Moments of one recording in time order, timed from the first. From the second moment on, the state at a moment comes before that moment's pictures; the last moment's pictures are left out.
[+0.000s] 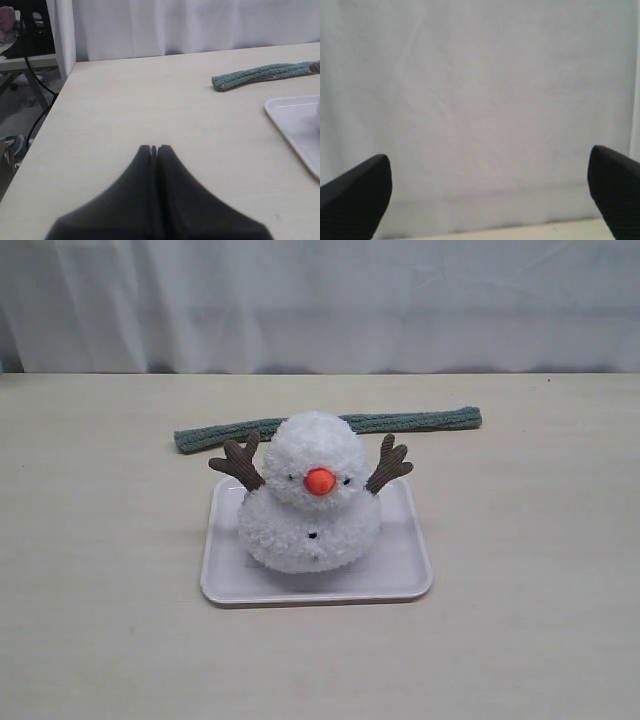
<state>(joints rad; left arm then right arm) -0.04 0.00 0.00 0.04 0.36 0.05 -0.01 0.44 -0.59 -0.29 0.08 0.40</state>
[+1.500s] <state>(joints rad) -0.04 0.00 0.00 0.04 0.36 0.05 0.07 2.12 -1.26 -0.11 -0.29 -0.92</state>
